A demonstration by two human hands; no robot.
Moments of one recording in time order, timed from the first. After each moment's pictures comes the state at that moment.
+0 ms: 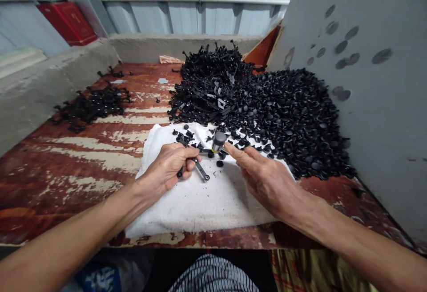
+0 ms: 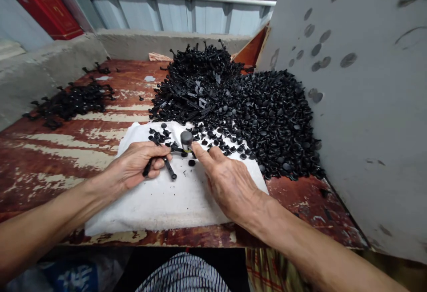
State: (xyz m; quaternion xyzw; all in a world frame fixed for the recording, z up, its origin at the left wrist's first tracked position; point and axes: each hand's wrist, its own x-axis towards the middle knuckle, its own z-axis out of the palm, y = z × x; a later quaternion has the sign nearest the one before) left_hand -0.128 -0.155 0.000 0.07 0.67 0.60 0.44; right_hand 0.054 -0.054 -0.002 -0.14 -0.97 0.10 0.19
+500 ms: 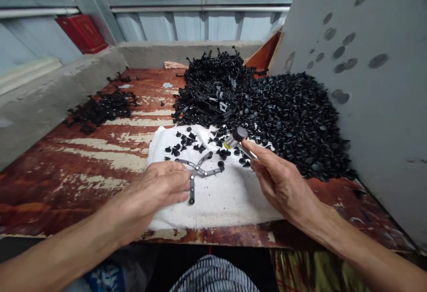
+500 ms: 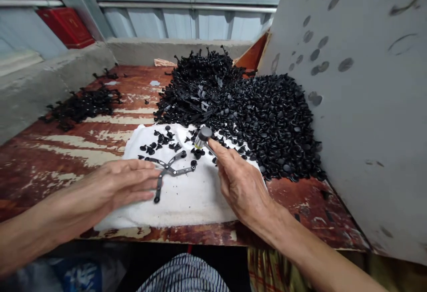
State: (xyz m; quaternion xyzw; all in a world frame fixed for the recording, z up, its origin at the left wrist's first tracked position) left_hand -0.108 -0.213 0.032 0.11 0.75 0.49 0.42; right_hand 0.067 -0.041 -0.021 -0.14 -0.92 0.17 0.33
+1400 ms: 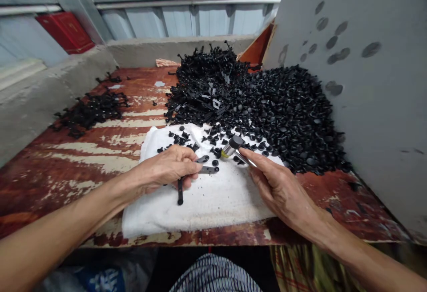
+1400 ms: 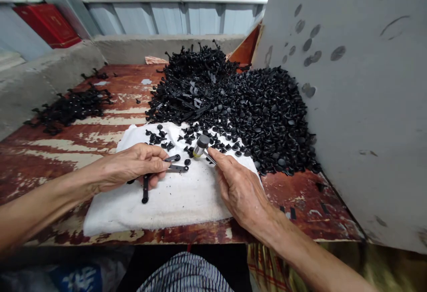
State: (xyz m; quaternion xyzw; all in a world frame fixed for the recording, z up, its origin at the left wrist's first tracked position) left_hand -0.132 -0.164 0.024 0.31 0.74 0.32 0.51; right_hand 0.081 -0.045 -0.031 -0.16 -0.92 0.19 0.30
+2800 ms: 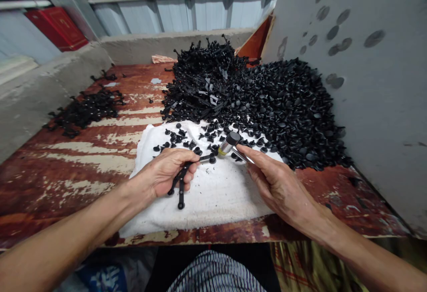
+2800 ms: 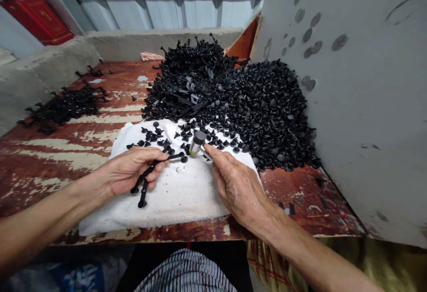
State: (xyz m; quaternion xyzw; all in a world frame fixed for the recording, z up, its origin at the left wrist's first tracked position) left_hand -0.119 -0.156 0.007 0.09 0.66 0.50 0.56; right_hand 0.083 -0.044 -0.033 -0.18 -0.92 0.20 0.28
